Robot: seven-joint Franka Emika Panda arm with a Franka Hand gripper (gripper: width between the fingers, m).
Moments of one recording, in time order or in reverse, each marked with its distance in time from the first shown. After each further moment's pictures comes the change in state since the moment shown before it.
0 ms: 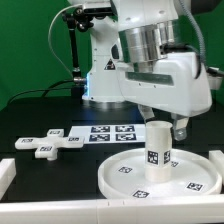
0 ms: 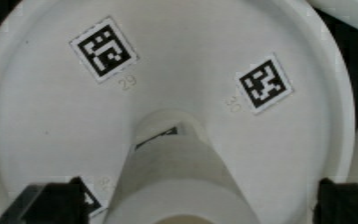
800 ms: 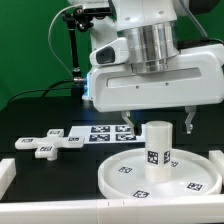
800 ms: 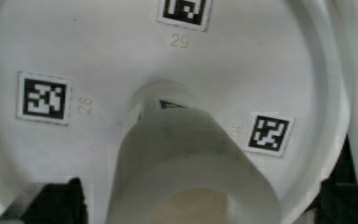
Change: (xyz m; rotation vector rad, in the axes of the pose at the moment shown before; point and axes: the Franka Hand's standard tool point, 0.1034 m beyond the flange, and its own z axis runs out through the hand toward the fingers) arm 0.007 0.001 -0.002 -0.029 0.010 -0.849
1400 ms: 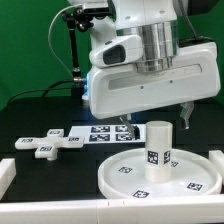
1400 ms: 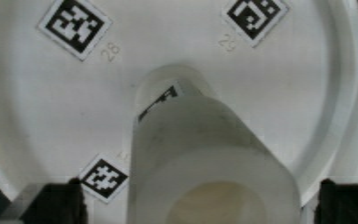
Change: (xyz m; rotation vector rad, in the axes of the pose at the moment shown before) arm 0.000 0.002 0.000 -0.015 -0.008 -0.439
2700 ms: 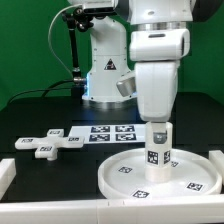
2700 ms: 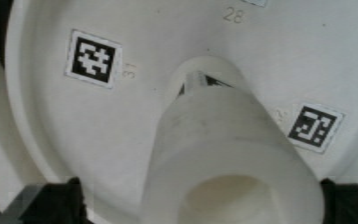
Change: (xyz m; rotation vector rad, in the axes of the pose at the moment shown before) arm 0.005 -0.007 0.004 -0.100 -0.078 -1.198
